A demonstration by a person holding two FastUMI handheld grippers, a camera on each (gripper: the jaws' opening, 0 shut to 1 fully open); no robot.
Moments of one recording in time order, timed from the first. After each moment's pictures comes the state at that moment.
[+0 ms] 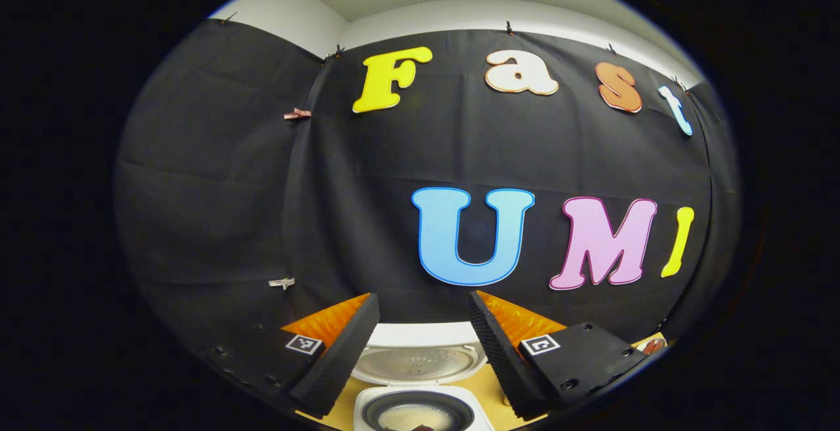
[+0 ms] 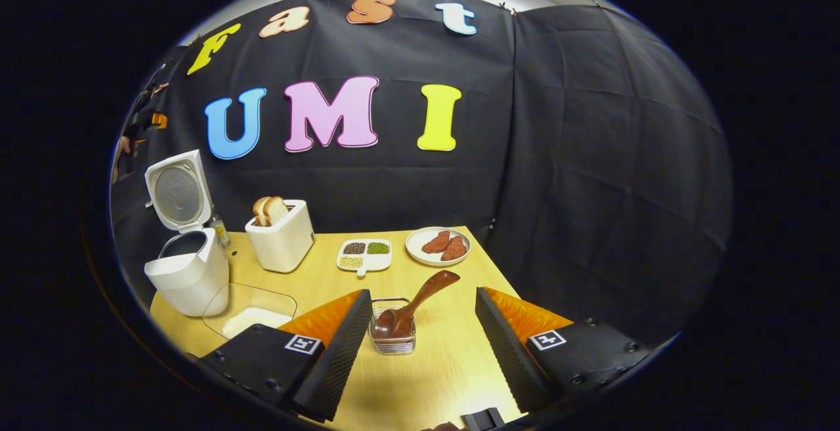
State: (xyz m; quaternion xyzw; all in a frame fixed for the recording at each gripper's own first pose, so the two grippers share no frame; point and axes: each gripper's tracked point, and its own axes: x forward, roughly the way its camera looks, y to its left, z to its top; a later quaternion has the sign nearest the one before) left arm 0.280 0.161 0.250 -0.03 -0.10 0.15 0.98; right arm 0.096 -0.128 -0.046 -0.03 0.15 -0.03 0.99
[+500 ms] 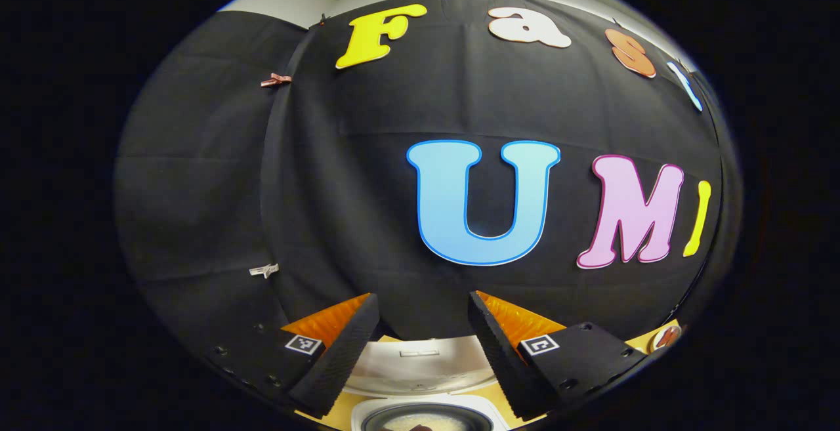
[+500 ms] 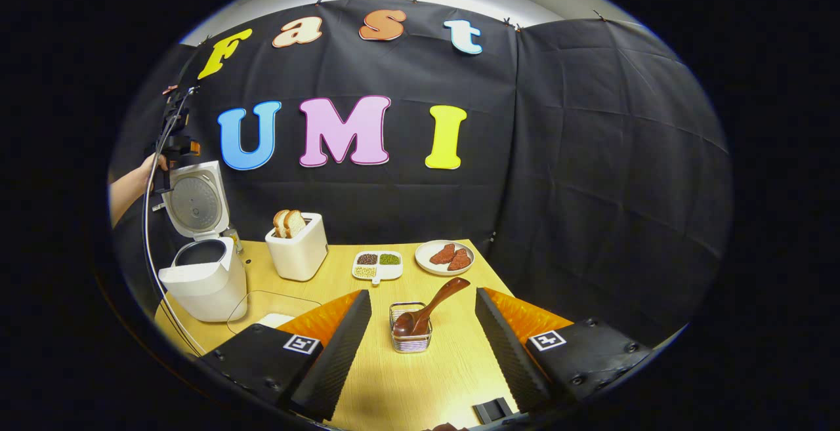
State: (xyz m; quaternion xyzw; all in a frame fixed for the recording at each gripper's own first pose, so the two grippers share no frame) left arm 0.380 0.198 0.205 -0.01 -0.03 0.16 0.99; right arm 0.056 -0.096 -0.011 -0.04 0.12 -0.03 0.99
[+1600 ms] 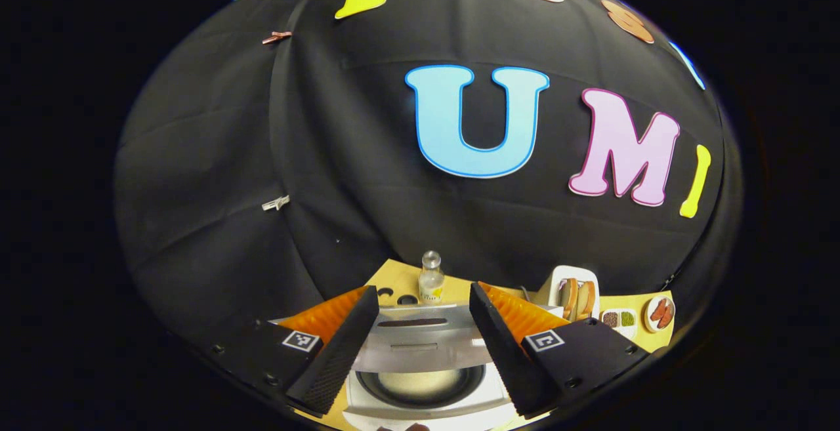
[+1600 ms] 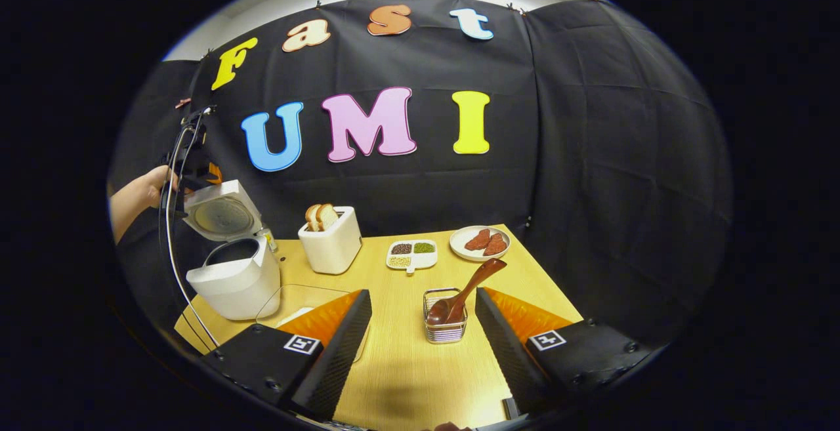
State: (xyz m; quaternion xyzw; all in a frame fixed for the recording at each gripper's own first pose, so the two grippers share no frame) left arm 0.292 0.136 0.091 -0.06 0.15 0.16 0.97; right arm 0.055 -0.080 -0.044 0.01 0.14 0.05 0.99
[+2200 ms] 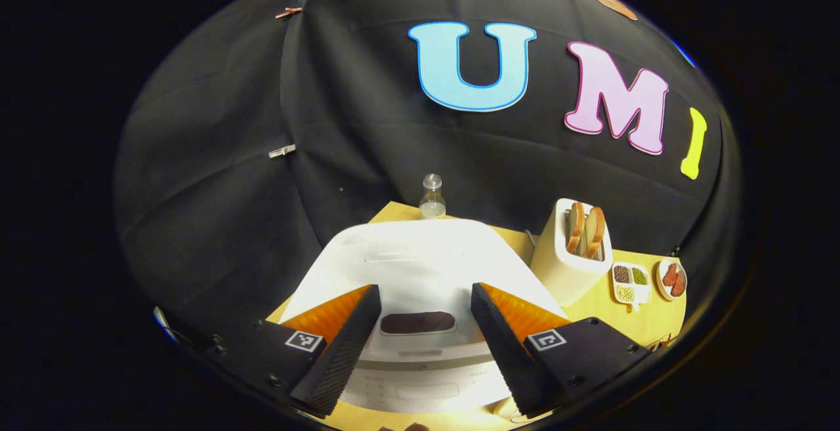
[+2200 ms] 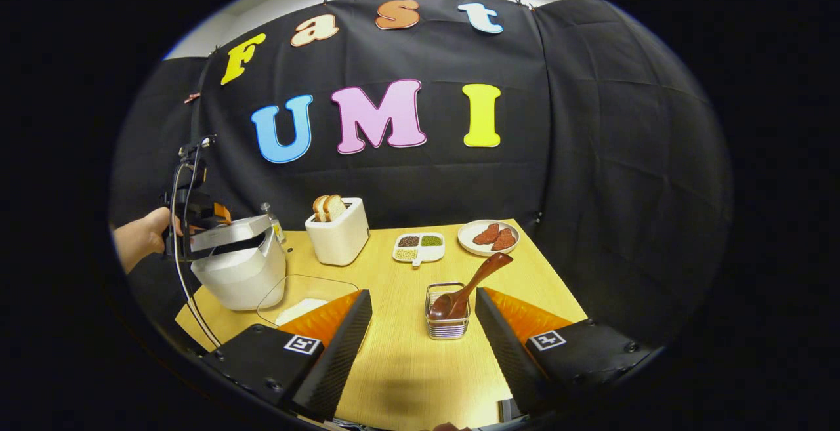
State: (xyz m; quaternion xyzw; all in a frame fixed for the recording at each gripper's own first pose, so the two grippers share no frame) left arm 0.247 0.106 -0.037 -0.06 0.20 0.17 0.96; right arm 0.057 -0.084 -0.056 0.01 0.16 0.07 0.98
